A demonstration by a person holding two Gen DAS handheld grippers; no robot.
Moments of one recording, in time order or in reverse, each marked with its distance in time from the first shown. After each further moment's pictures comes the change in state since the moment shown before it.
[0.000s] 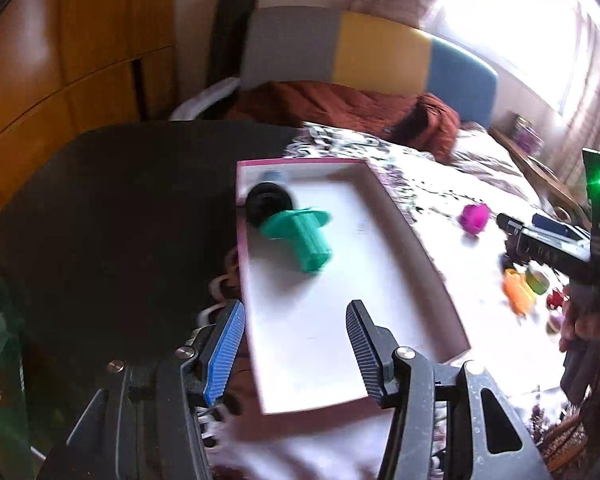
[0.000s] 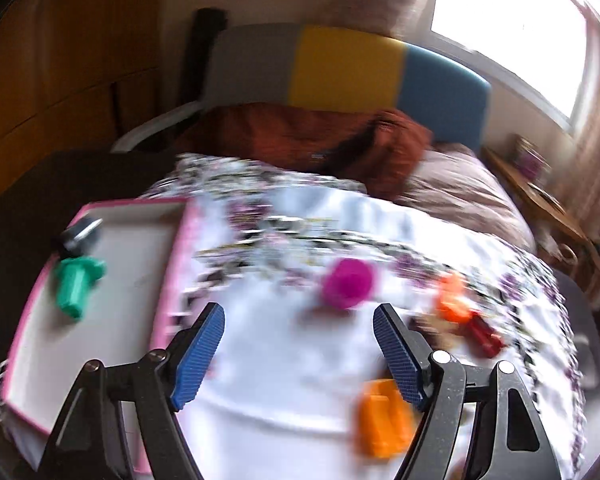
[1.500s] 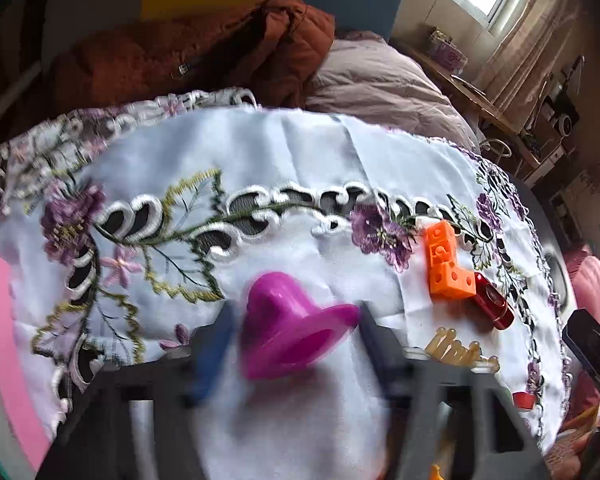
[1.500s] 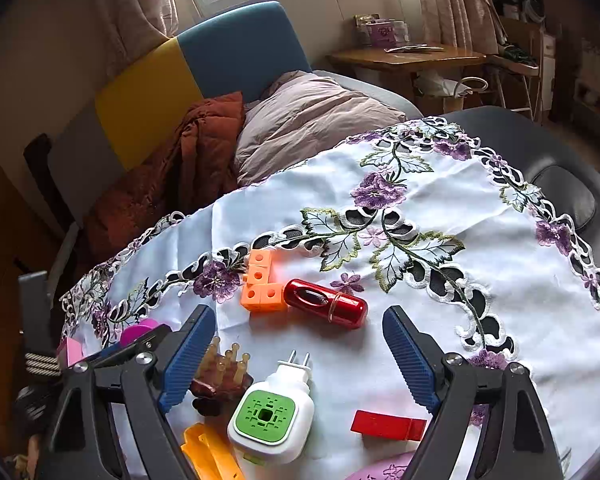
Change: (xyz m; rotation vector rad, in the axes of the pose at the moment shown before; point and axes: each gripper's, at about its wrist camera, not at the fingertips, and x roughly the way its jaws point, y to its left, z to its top) left arm 0.234 -0.263 0.111 0.205 0.262 -0.313; right arm 0.027 -0.213 -0.036 0.654 0.058 -0.078
